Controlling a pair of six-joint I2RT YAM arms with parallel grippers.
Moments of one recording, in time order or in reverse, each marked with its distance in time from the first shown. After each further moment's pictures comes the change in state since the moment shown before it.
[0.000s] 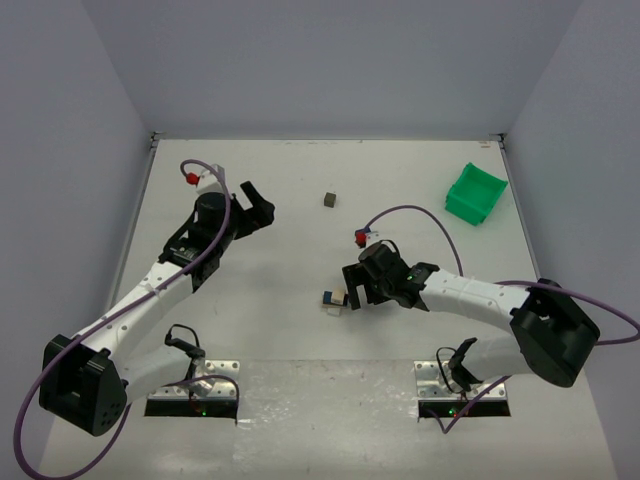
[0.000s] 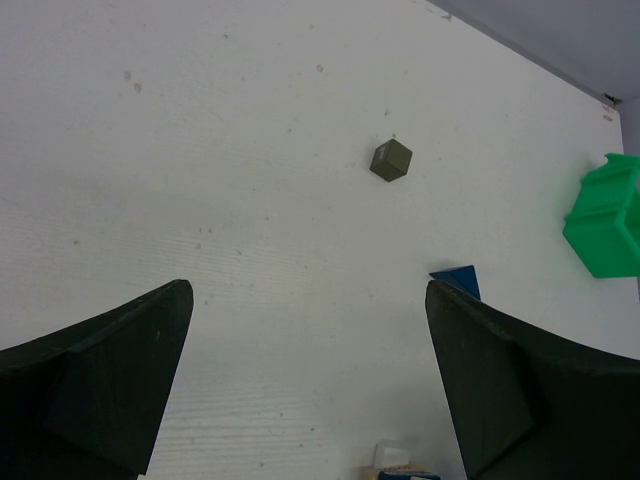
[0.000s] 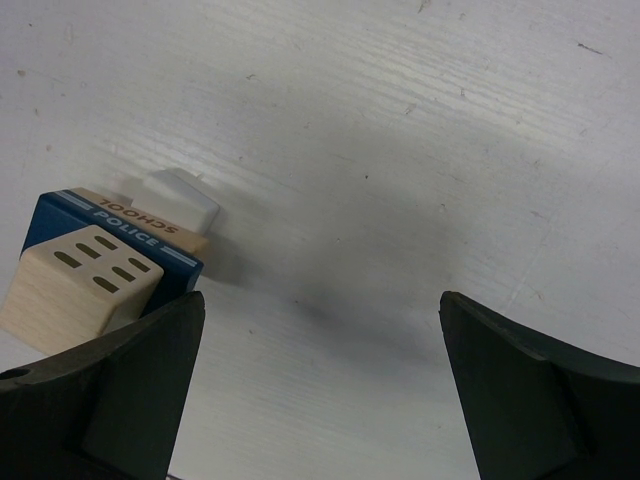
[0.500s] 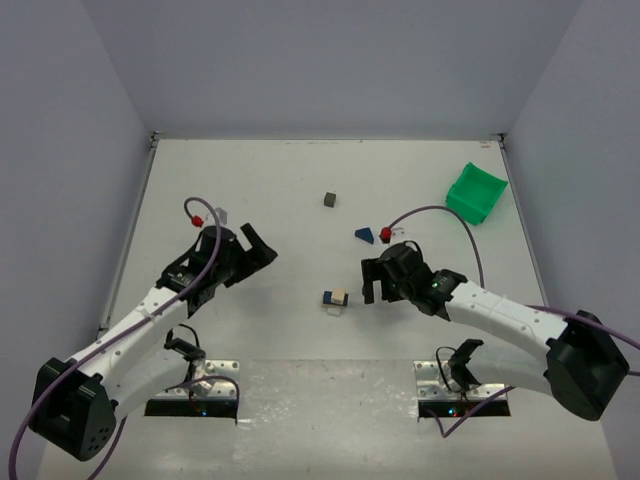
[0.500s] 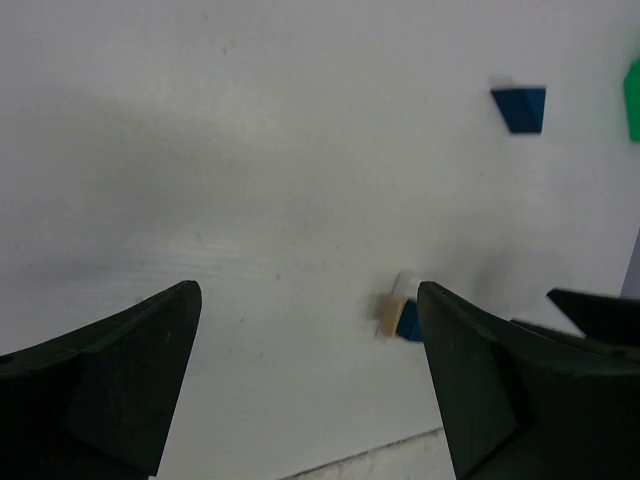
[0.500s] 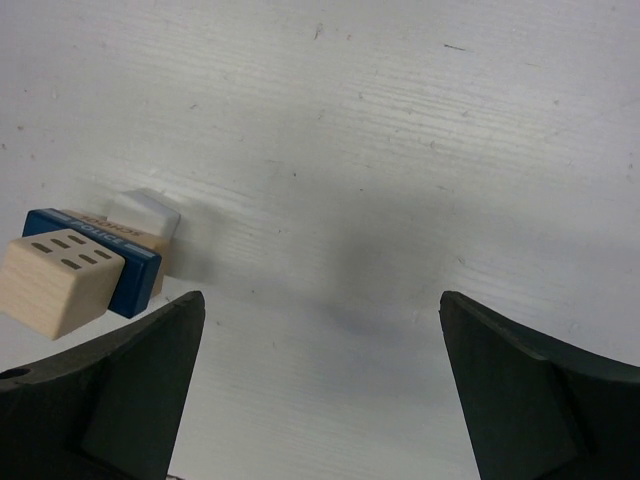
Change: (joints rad) left arm -0.038 -0.132 -0.181 -0.209 0.146 -0.224; right arm -0.061 -0.211 -0.077 -0.042 0.053 0.042
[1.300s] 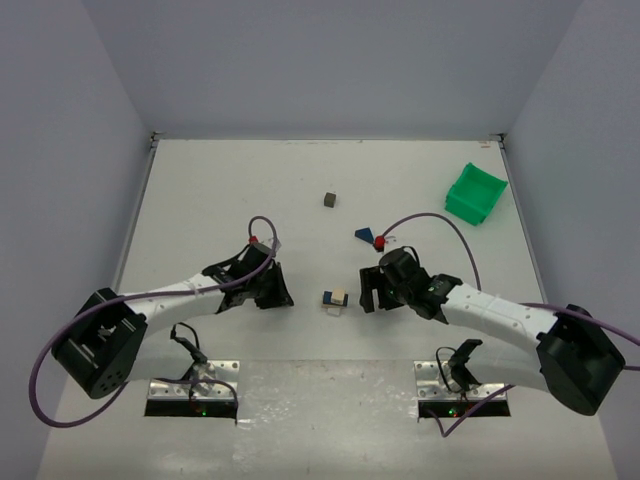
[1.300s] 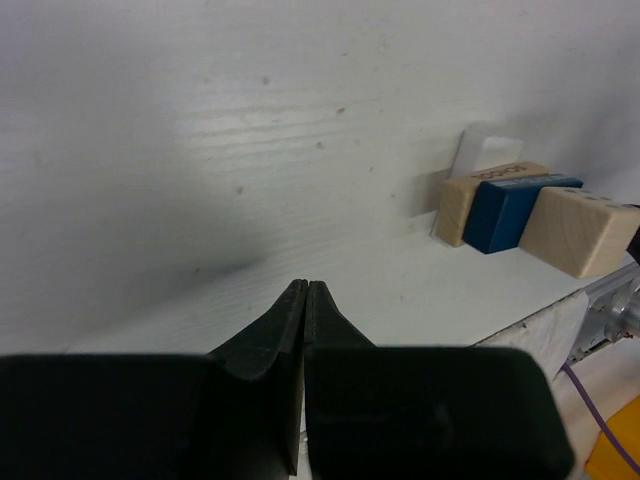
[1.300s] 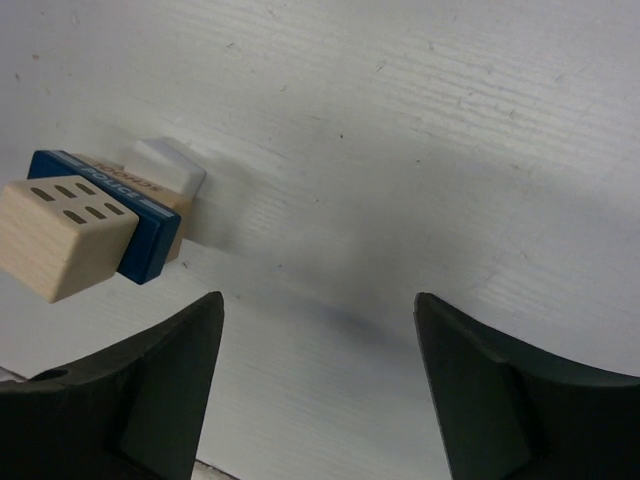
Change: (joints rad) left arm -0.229 0.314 -0.071 0.114 0.203 0.081; right arm 0.000 0.024 -0.062 0.078 -0.125 -0.029
